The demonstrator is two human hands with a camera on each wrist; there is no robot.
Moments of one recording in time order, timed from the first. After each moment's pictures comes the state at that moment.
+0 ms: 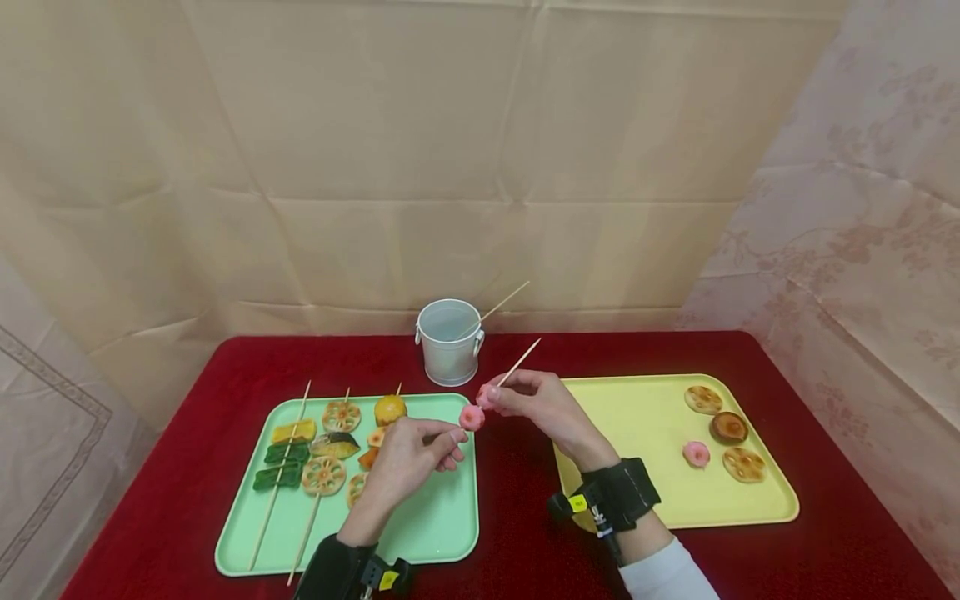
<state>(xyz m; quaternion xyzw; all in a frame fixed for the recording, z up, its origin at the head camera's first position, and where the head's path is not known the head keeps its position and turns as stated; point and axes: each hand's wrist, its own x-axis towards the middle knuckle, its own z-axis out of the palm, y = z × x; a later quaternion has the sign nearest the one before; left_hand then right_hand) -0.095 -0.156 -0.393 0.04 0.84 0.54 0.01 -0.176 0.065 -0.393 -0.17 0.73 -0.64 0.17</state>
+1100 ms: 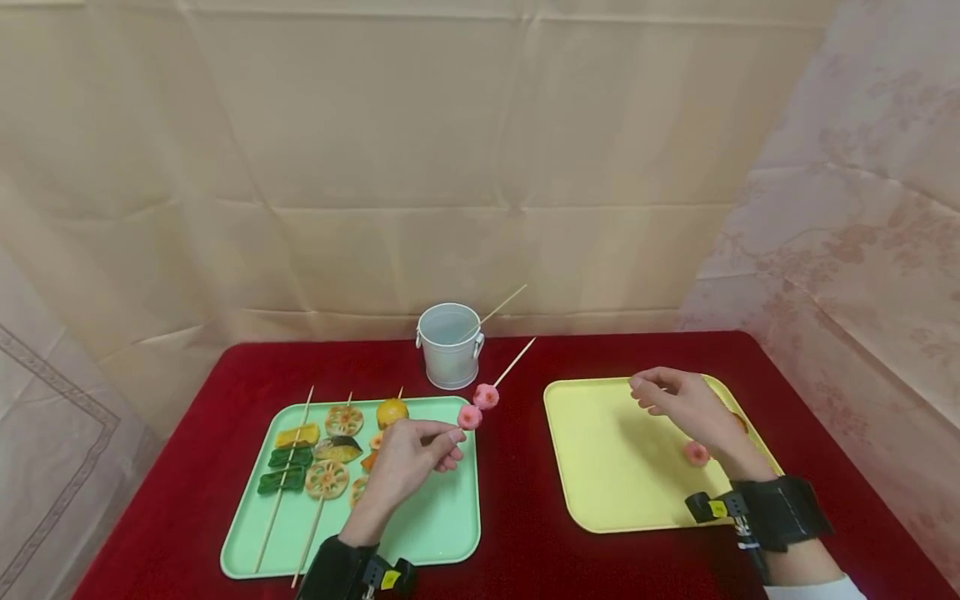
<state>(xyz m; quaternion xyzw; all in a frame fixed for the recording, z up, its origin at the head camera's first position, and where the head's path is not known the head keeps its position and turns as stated) -0.094 -0.157 -0.394 0.04 0.84 0.55 -0.01 -0.170 0.228 -0.372 -0.10 0.89 -0.44 0.05</state>
